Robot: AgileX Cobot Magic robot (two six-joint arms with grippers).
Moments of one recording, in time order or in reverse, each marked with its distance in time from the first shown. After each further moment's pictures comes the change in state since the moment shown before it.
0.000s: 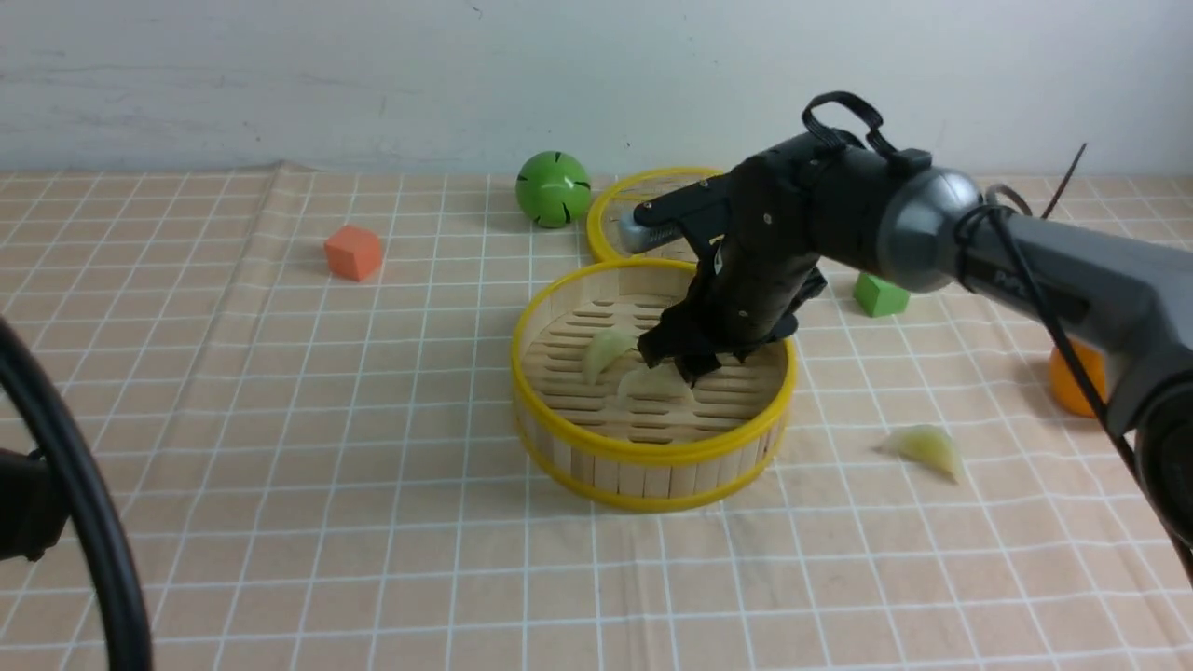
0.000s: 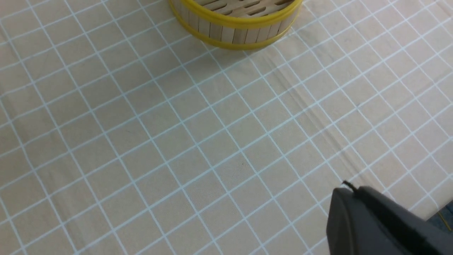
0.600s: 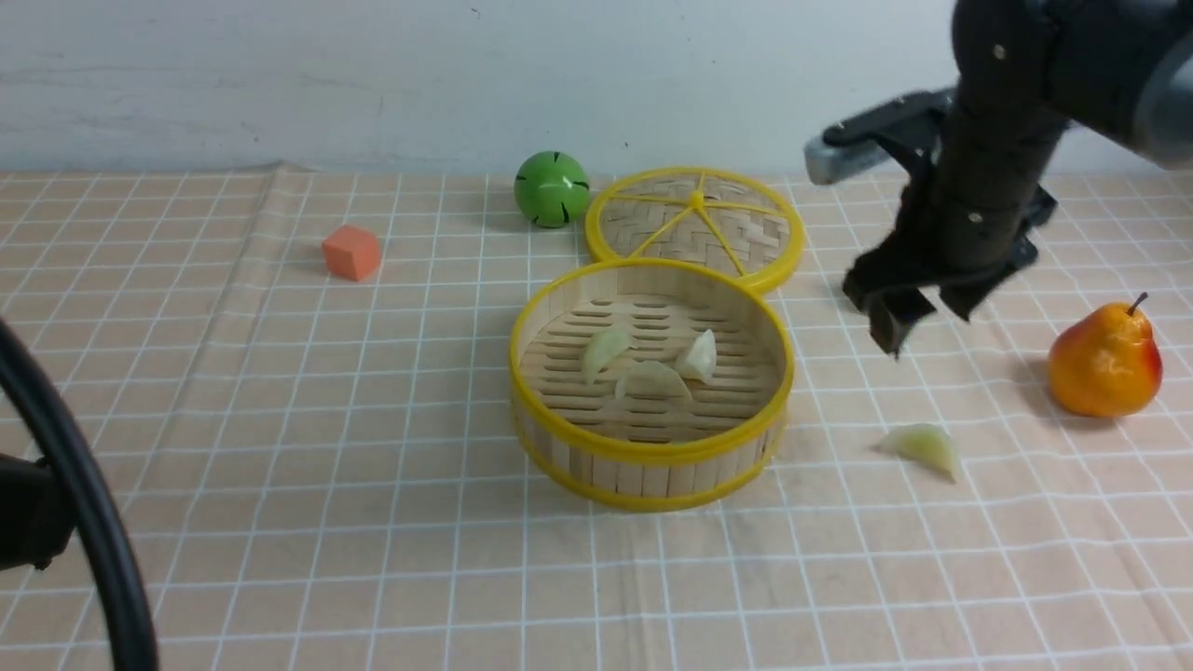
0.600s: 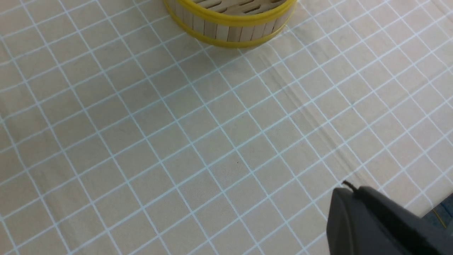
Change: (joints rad) right arm -0.236 -0.213 0.113 0.063 0.343 -0.246; left arm 0.000 -0.001 0.004 -0.013 0.000 0.000
